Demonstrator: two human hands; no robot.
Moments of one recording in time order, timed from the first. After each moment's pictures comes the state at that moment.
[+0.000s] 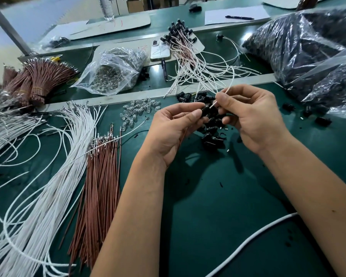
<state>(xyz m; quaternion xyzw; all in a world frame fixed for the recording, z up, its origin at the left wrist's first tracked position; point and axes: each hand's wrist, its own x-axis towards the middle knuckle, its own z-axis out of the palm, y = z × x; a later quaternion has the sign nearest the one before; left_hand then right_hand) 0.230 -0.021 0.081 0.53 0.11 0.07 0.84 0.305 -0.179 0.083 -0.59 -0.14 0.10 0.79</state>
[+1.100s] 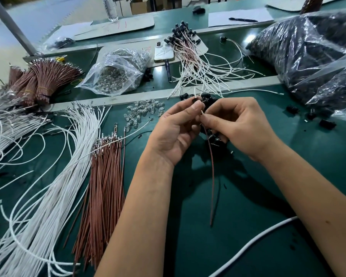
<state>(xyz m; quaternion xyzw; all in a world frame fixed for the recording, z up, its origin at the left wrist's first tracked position) 0.233 -0.022 0.089 0.42 0.14 0.04 0.90 0.292 -0.174 0.080 -0.71 -0.31 0.08 0.62</state>
